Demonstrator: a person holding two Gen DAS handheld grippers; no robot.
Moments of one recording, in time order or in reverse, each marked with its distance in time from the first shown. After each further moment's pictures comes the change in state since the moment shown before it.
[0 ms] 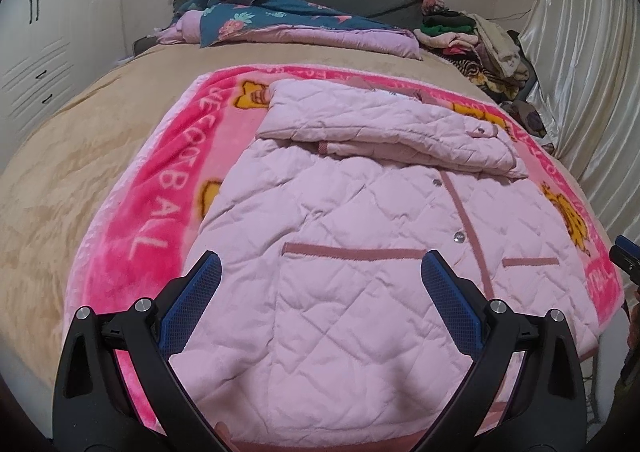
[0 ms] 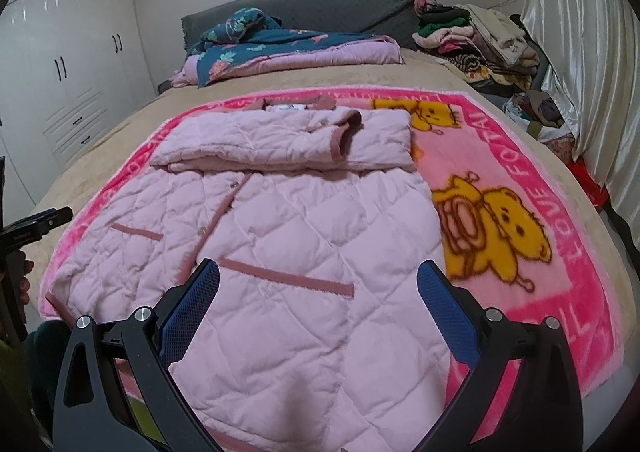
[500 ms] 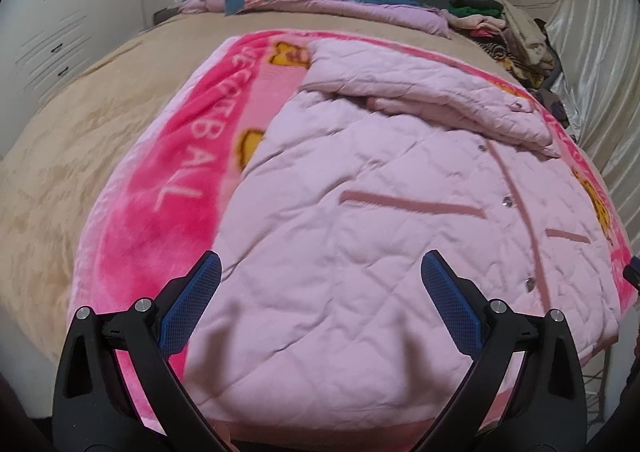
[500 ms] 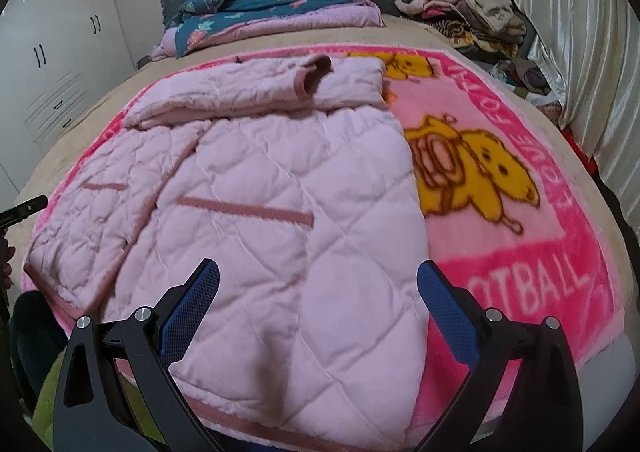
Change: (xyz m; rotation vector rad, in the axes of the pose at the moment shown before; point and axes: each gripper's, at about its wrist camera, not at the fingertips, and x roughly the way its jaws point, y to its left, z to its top) left arm 0.016 0.042 -0.030 -0.054 0.099 0.066; right arm 0.015 -0.027 -0.045 0.031 0.120 -0.050
